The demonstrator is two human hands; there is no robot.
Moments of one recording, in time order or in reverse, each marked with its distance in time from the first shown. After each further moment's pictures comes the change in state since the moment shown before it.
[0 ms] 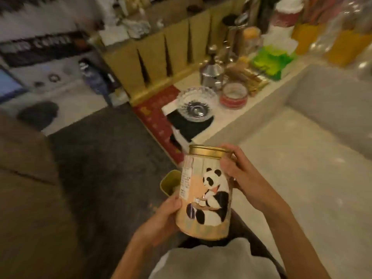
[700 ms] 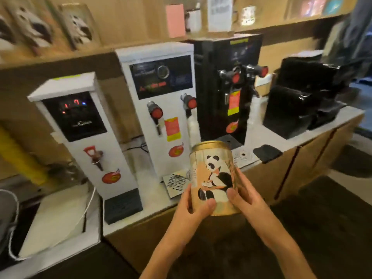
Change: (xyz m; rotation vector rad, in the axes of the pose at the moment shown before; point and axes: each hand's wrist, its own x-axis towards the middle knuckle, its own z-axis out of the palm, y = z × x) left_hand -0.404 -0.010 -0.287 -0.451 1.933 0.638; right_hand 0.089 -0.027 0.717 -0.200 -1.690 -0.056
